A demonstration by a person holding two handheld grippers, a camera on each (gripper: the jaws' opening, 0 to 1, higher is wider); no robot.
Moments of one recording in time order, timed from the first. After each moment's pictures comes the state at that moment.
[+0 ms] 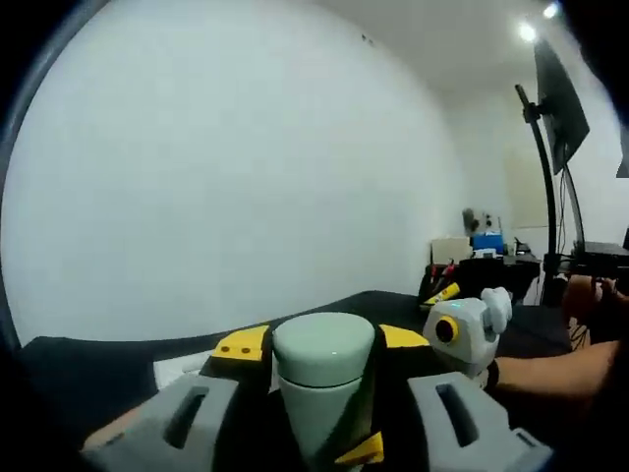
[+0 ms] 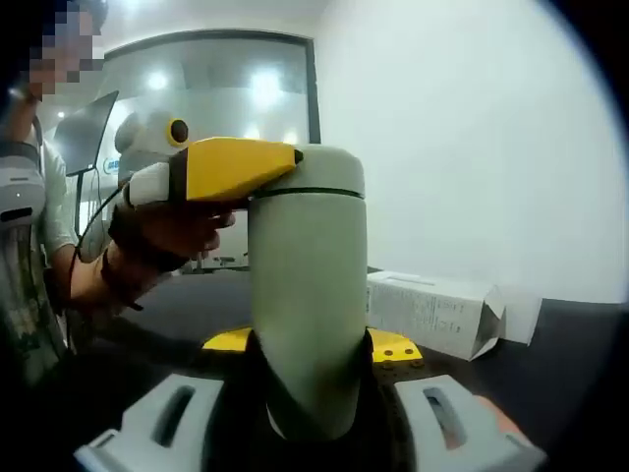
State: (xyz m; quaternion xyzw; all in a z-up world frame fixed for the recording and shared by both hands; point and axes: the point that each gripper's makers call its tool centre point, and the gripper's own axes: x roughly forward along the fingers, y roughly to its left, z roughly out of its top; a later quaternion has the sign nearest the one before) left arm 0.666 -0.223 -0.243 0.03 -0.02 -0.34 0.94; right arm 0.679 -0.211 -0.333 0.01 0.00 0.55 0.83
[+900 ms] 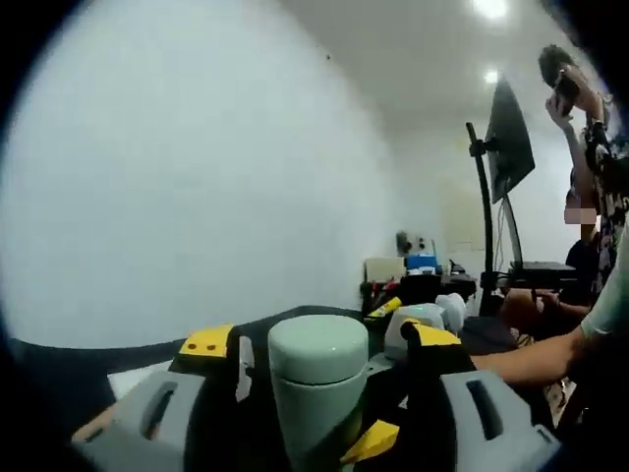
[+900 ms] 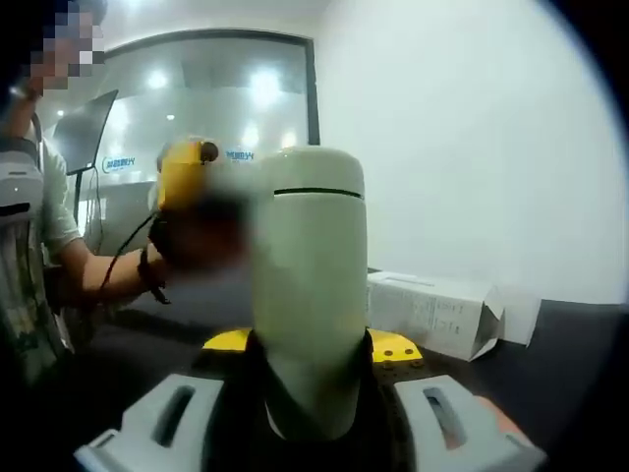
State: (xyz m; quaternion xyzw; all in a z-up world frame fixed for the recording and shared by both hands) left arm 0.669 -0.219 -0.234 -0.03 -0.04 -0.43 0.90; right arm 0.678 -0.208 -0.333 0.01 0.00 0.55 0.84
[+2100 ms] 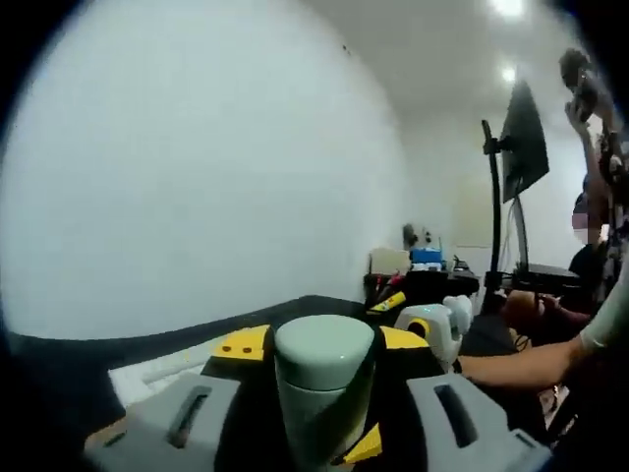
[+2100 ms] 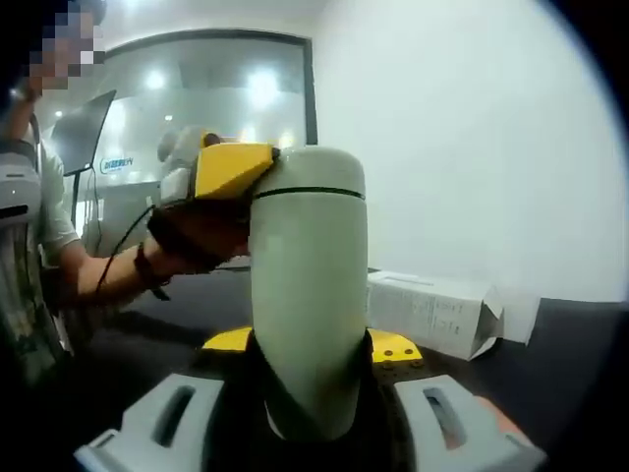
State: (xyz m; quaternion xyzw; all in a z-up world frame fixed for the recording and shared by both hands) left arm 0.680 -0.220 -0.240 -0.02 0.00 -0.52 0.86; right arm 0.676 -0.209 -0.333 0.01 0.00 0.54 0.84
